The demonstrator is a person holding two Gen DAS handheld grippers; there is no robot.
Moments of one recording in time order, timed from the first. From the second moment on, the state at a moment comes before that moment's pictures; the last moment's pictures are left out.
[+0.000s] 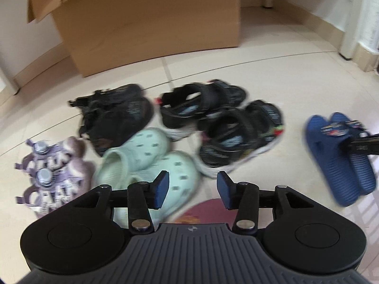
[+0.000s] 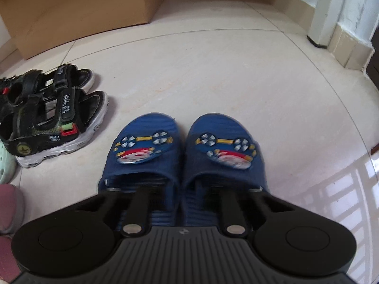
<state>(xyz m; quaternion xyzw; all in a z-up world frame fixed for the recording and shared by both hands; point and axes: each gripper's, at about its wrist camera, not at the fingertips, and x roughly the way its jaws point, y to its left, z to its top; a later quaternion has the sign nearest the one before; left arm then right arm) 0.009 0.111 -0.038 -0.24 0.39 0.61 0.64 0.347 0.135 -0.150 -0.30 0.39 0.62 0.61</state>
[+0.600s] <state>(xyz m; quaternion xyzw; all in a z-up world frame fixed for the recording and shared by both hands) -0.064 0.153 -0.081 -0.18 0.48 0.53 0.68 0.375 0.096 -0.145 -0.32 0.42 0.60 0.60</state>
